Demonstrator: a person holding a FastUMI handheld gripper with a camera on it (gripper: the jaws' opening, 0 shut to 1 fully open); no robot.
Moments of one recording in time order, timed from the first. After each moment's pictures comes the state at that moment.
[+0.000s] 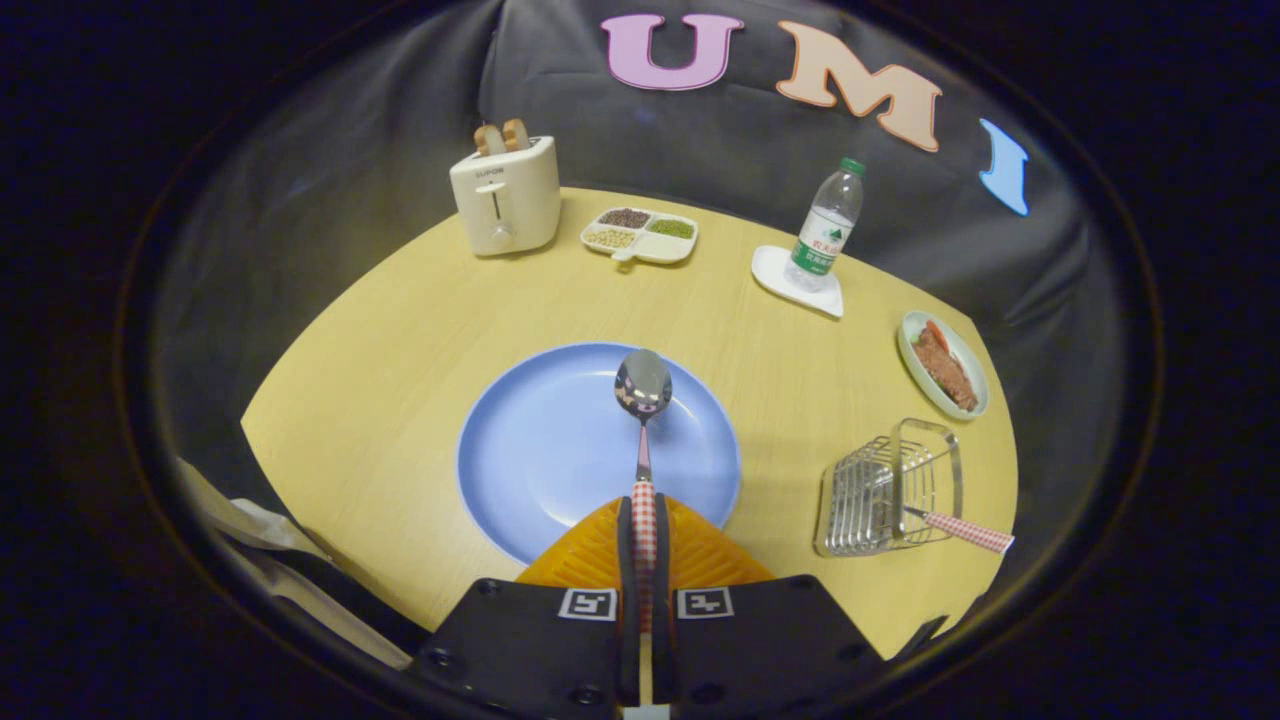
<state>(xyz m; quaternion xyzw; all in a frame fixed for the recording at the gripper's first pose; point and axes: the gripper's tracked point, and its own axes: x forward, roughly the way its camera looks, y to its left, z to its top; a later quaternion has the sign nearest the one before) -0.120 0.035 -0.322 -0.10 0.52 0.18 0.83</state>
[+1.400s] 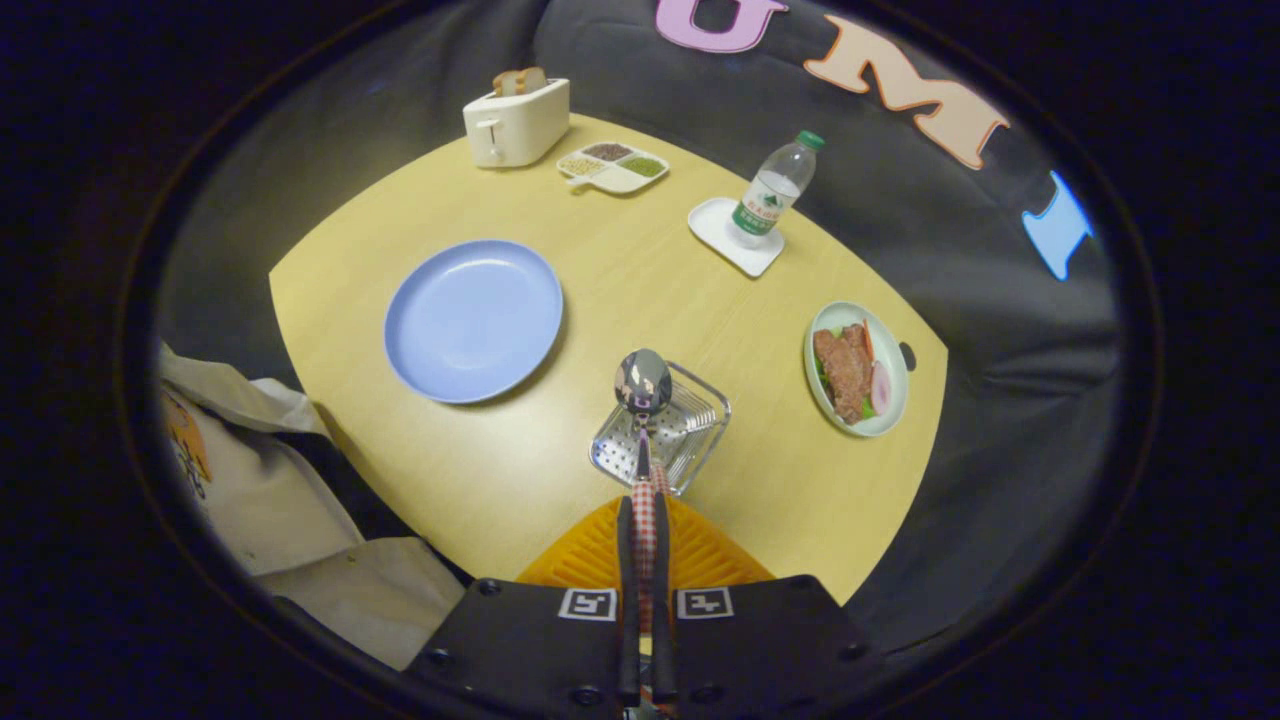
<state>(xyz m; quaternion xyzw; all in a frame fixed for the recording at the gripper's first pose) -0.090 -0.159 -0.259 -0.24 0.60 0.27 0.72</state>
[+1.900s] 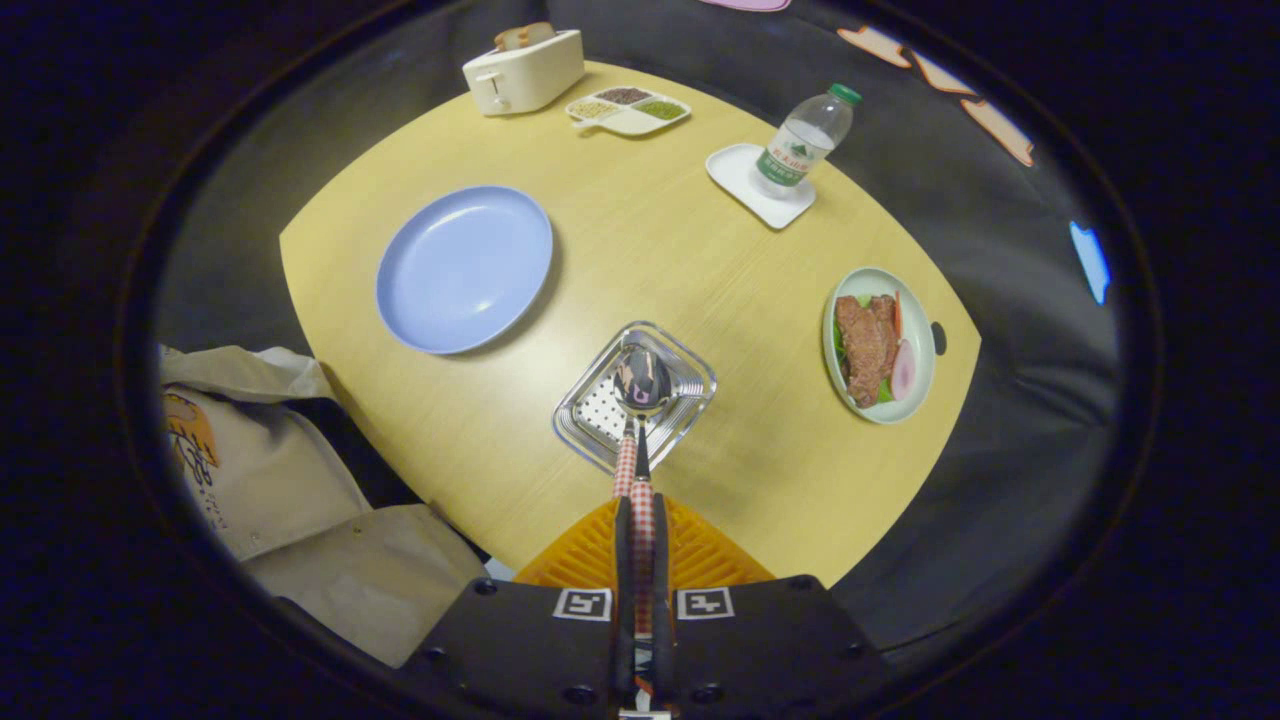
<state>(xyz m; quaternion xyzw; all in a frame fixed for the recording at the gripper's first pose) -0.069 -0.178 -0.275 -0.27 0.67 0.29 0.63</state>
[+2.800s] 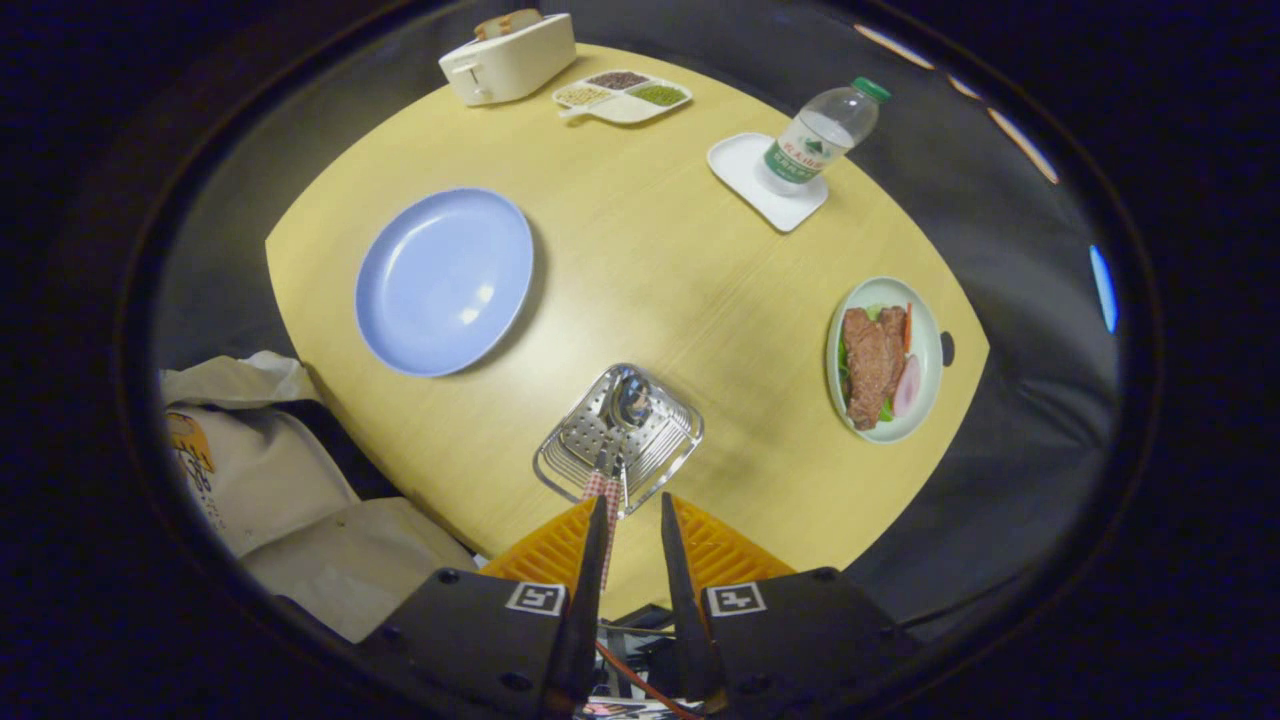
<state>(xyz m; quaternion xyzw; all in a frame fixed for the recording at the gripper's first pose) -0.041 -0.159 -0.278 -0.27 0.68 0.28 0.62</state>
